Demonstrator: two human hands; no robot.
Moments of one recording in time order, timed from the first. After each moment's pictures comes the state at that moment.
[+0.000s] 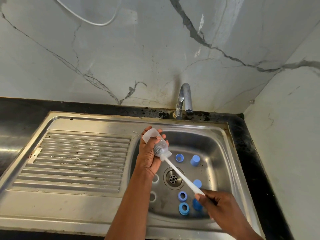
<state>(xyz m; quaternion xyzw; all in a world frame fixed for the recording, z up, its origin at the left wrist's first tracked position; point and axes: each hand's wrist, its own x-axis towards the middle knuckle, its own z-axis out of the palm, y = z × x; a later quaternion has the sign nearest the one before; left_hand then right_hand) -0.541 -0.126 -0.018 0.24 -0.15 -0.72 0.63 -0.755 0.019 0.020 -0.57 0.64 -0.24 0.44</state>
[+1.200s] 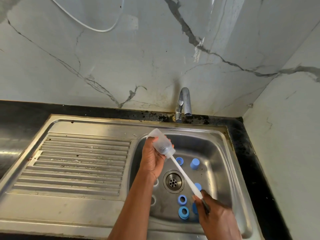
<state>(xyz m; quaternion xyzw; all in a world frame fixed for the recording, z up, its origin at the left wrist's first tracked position) -0.551 -0.122 -0.012 0.30 -0.12 -0.72 0.61 -0.737 0.032 -0.010 -0.68 0.67 -0.26 0.14</state>
